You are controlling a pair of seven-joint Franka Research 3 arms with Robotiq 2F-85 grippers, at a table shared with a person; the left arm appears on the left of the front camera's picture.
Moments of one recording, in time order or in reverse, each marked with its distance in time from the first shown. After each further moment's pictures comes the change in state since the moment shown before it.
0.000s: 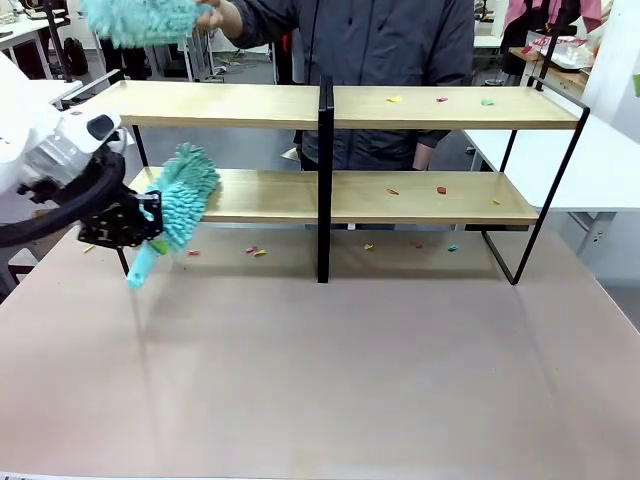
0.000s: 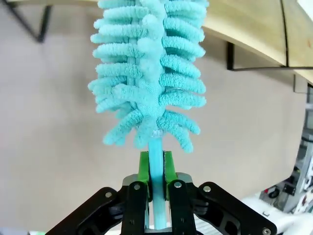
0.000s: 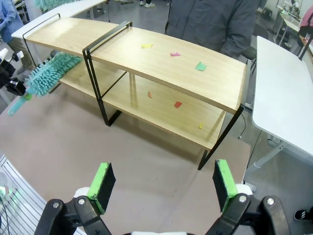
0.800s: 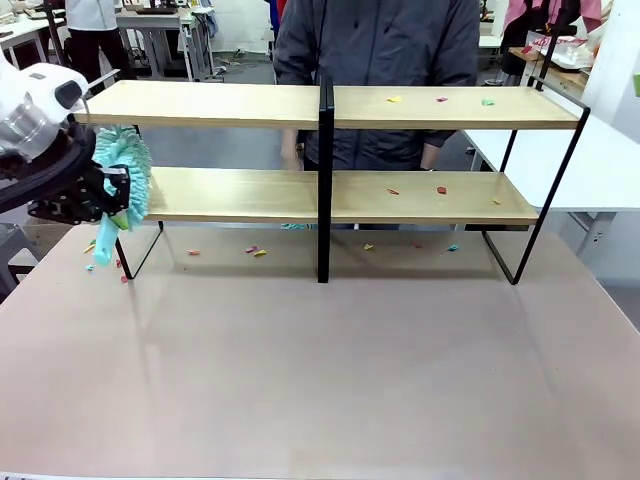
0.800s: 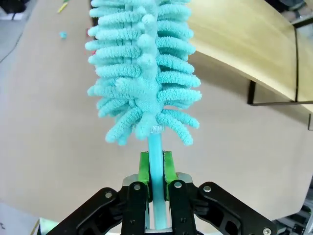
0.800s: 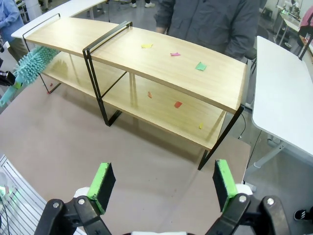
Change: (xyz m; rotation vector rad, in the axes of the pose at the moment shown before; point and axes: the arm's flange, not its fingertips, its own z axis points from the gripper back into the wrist) left arm -0.010 -0.008 0.050 0.154 -0.179 0.056; right arm 0.000 0.000 0.000 0.000 0.000 0.000
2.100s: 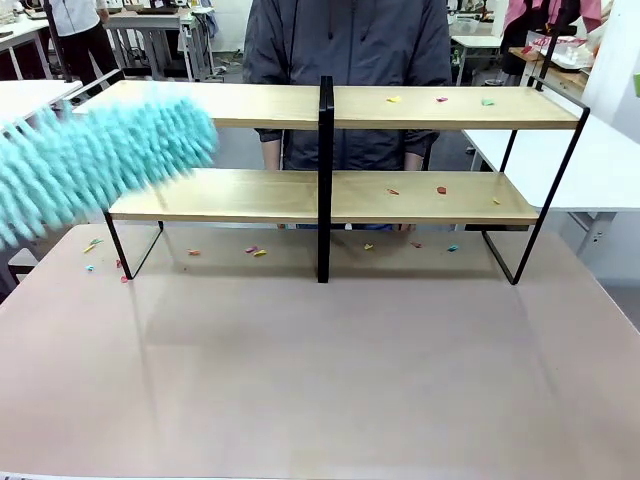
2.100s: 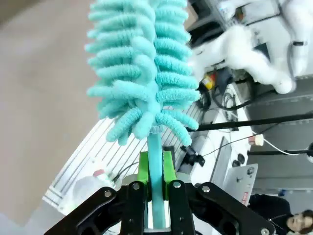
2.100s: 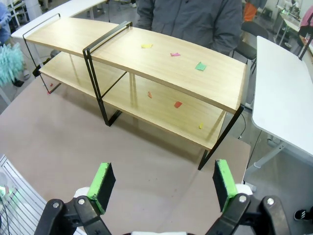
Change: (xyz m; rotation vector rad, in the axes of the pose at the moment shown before) left arm -0.032 0.166 0.169 -0.838 0.352 -0.683; right arm 0.000 0.000 0.000 0.000 0.000 0.000
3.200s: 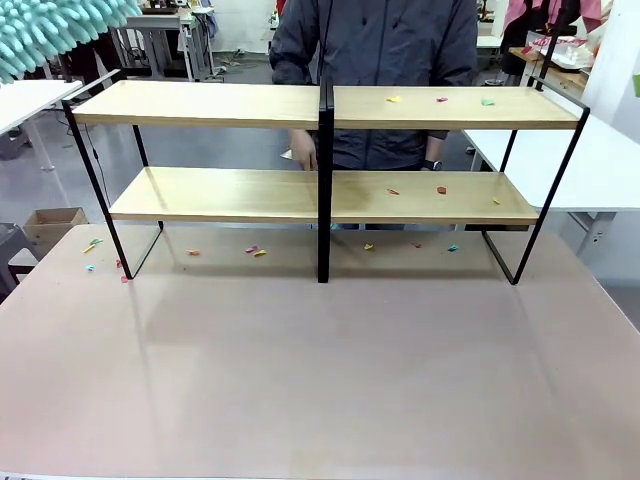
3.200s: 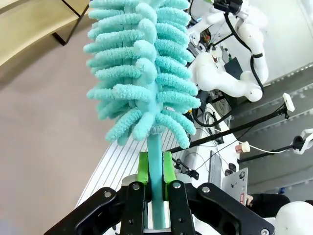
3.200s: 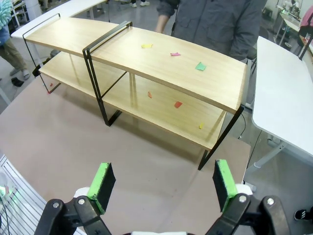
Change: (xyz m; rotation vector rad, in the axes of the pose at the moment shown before) left arm 0.034 0.039 0.087 -0.118 -0.143 -0.111; right arm 0.000 0.000 0.000 0.000 0.000 0.000
